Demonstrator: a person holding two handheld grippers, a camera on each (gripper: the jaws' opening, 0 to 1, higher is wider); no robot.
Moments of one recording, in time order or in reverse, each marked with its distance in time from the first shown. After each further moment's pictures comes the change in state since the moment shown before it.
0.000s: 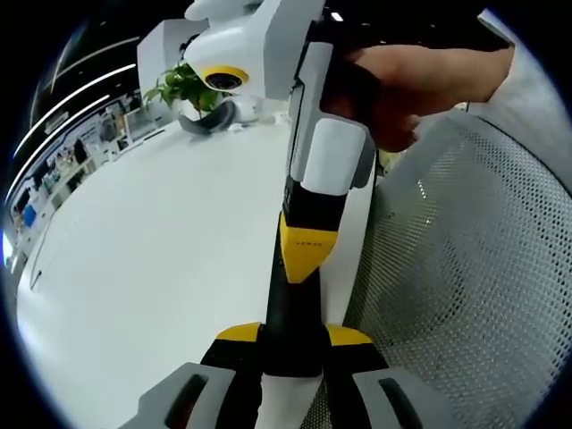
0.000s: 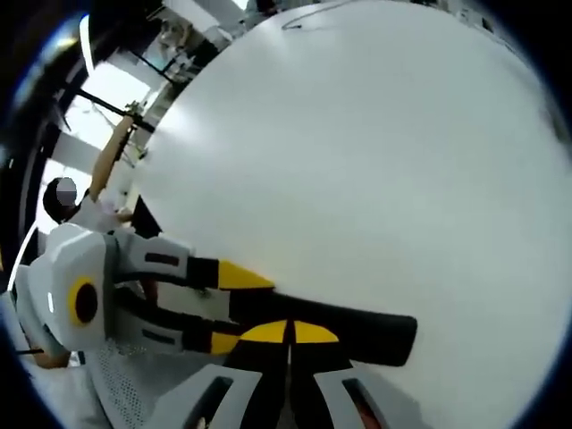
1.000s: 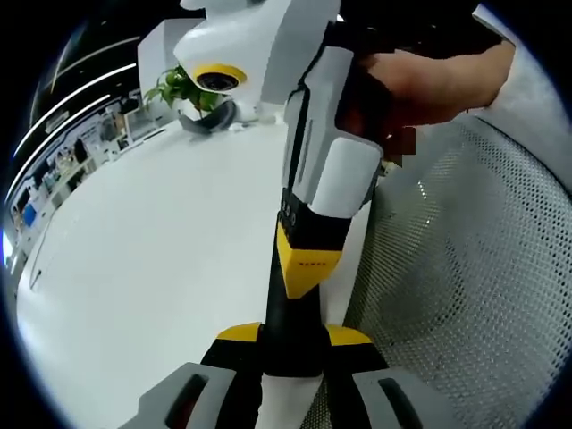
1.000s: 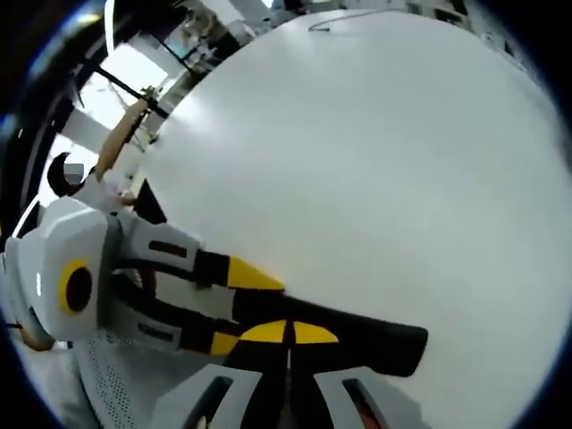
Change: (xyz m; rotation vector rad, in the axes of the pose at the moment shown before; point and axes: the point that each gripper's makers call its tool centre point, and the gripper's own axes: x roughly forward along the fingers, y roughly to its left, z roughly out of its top) left arm 0.000 0.000 0.000 -0.001 0.002 0.001; right arm 0.008 0.003 0.000 -0.087 -0.003 -0.016
